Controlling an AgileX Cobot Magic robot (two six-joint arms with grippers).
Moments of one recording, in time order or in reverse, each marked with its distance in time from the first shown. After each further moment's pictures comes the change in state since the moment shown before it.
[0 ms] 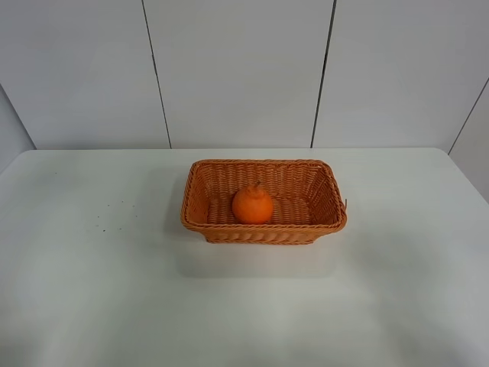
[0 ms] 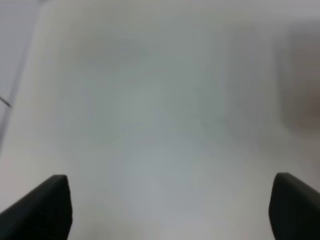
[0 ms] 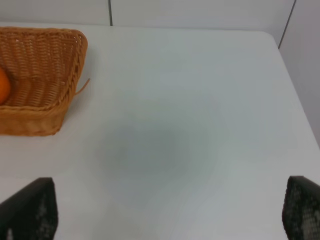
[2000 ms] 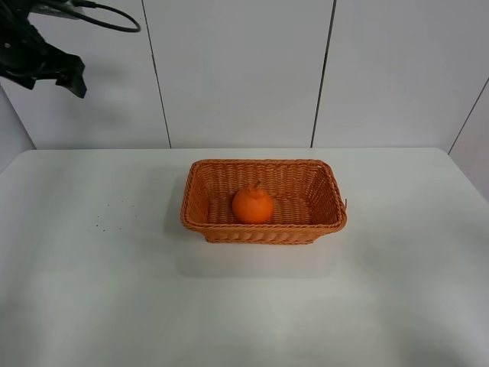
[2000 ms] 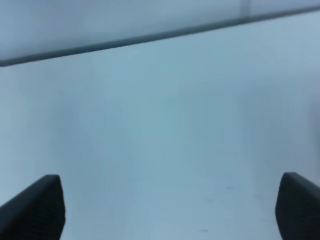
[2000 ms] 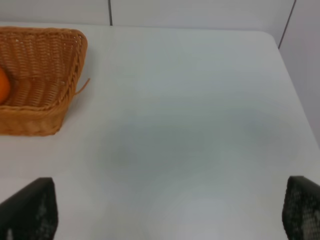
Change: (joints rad) left arm -0.089 1.112 -0.790 0.095 -0.114 0.014; right arm 0.000 0.000 0.000 0.000 0.000 0.000
